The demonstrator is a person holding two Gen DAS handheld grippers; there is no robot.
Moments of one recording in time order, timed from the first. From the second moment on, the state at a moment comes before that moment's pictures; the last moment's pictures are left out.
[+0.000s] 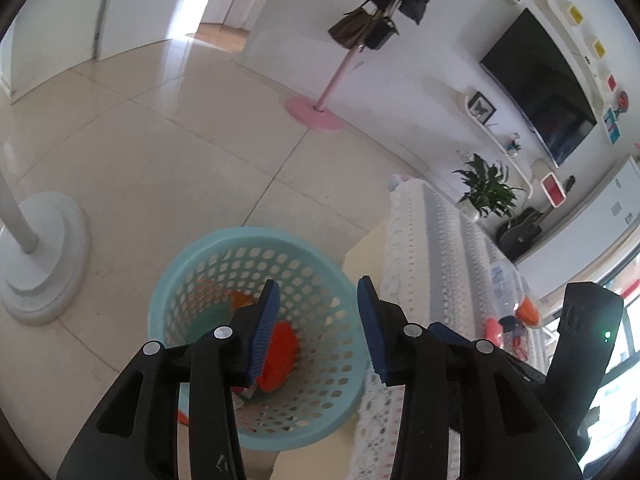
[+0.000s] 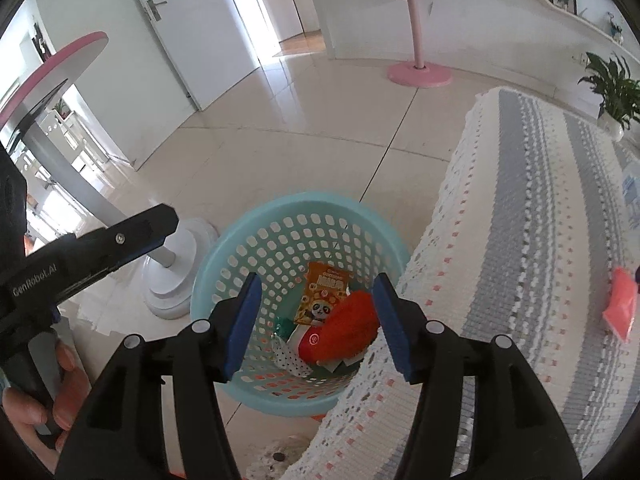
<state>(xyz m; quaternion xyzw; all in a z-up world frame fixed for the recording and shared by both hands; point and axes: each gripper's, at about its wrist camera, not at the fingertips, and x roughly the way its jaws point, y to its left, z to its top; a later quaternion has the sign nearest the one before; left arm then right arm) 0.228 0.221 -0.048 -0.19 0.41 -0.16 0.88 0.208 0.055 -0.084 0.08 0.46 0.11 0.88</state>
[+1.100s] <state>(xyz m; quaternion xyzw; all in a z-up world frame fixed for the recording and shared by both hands) 0.206 -0.145 -0.102 0.05 0.47 -0.35 0.81 0.099 -0.315 -0.066 0.14 0.38 -0.18 0.90</state>
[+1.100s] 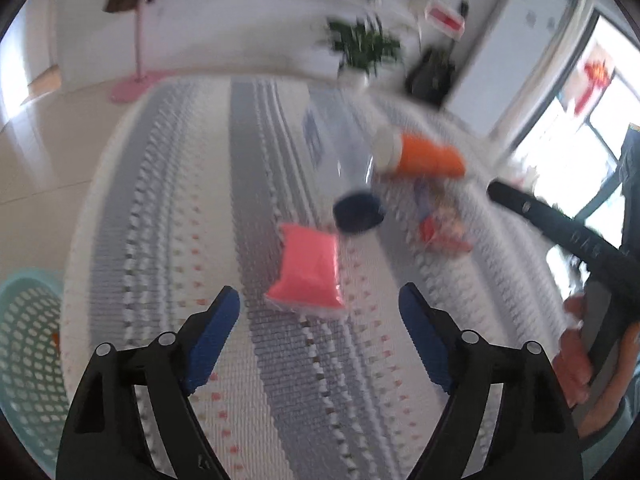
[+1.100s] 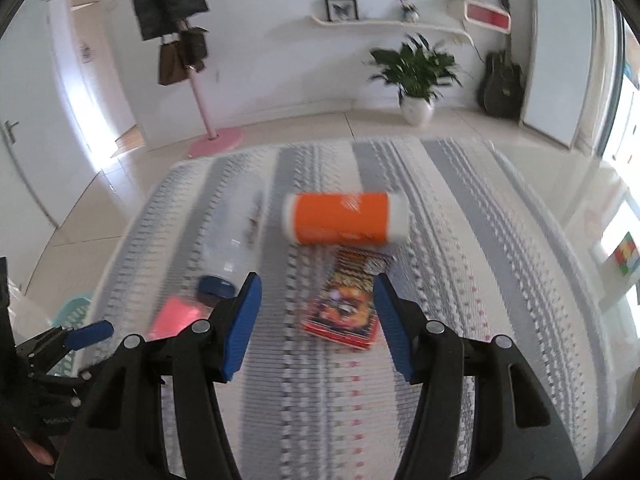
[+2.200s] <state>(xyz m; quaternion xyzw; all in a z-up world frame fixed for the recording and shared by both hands) 0.215 -0.158 -0.110 0.08 0.43 -0.29 0.85 0.142 -0.318 -0.137 0.12 0.40 -0.22 0.88</state>
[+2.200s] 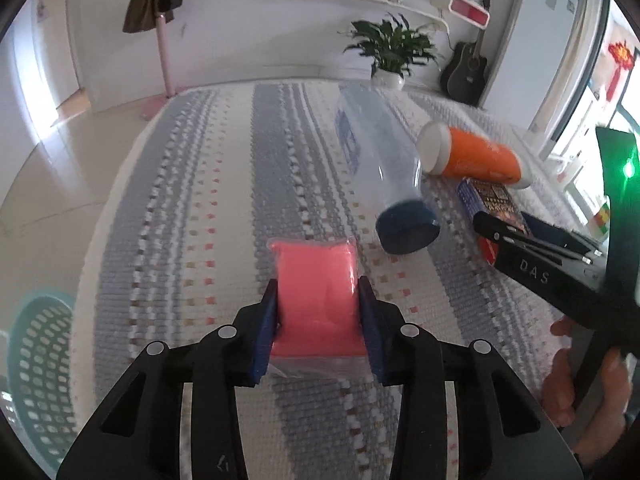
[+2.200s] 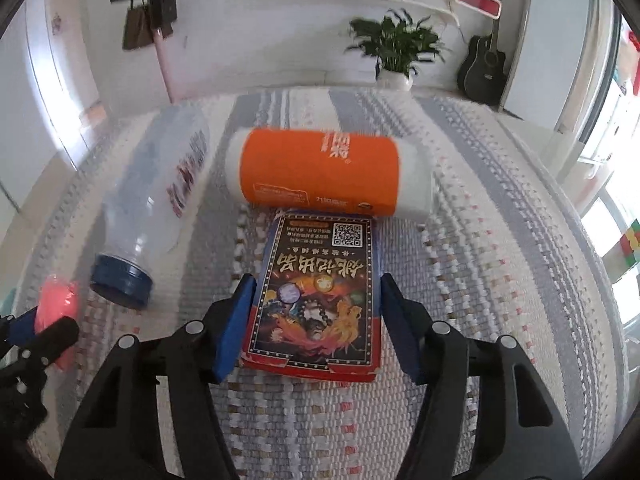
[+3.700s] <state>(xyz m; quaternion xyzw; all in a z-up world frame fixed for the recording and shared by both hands) 0.268 0.227 -0.044 -0.15 0.45 -0.13 0.87 0.207 0.054 -0.074 0.09 0.41 0.08 0.91</state>
